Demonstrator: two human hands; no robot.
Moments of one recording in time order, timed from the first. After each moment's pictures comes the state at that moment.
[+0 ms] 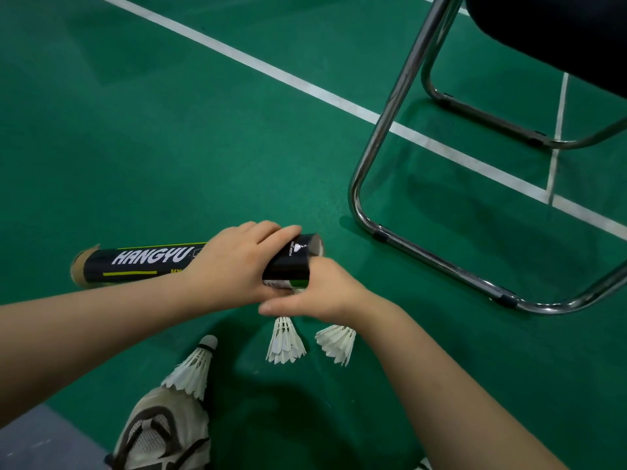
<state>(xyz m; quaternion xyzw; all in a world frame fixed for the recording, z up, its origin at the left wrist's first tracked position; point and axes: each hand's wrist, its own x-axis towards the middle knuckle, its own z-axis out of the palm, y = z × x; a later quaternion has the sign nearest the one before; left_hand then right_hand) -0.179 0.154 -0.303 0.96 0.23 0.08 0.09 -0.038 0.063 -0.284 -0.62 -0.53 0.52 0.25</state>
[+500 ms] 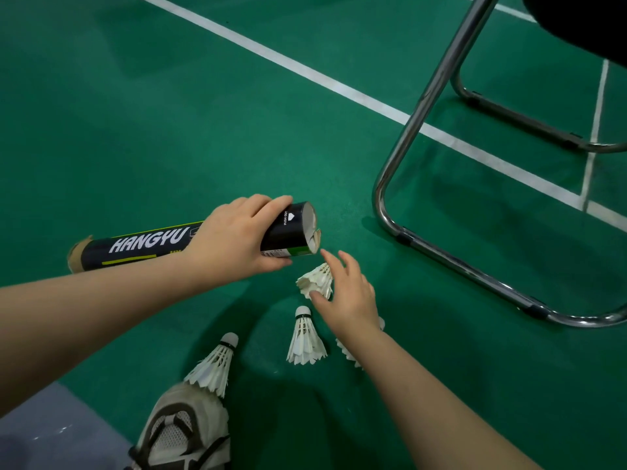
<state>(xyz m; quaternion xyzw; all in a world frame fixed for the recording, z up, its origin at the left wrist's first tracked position) -0.201 0.189 -0.307 0.94 0.31 0.11 0.07 -0.047 0.059 -0.370 -0.80 -0.51 0.28 0.15</state>
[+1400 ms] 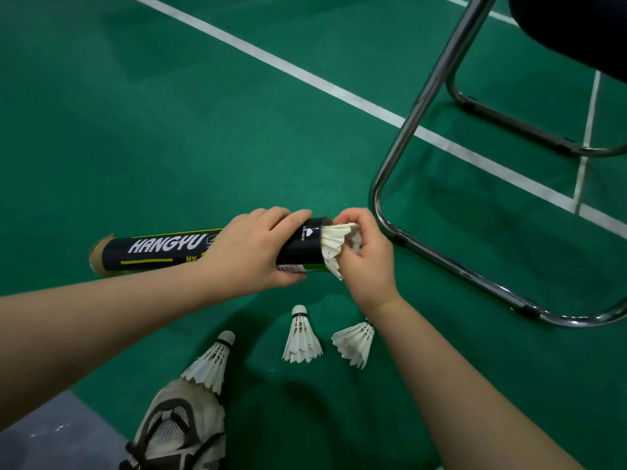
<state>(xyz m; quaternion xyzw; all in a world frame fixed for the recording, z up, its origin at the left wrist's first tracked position) -0.188 0.166 -0.304 0.95 0.28 0.11 0.08 -0.036 0.076 -0.300 -0.67 -0.42 0.32 0.53</state>
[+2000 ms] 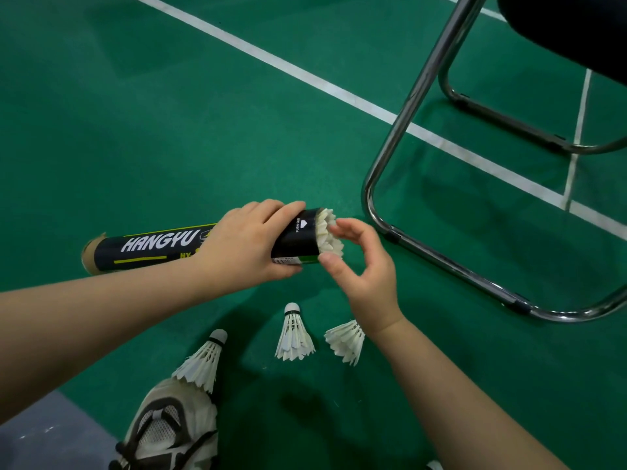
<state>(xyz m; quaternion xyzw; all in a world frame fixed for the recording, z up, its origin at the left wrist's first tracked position) -0.180 0.167 -0.303 0.95 0.28 0.13 0.08 -0.030 0.050 -0.308 -0.64 -0.47 0.28 0.54</state>
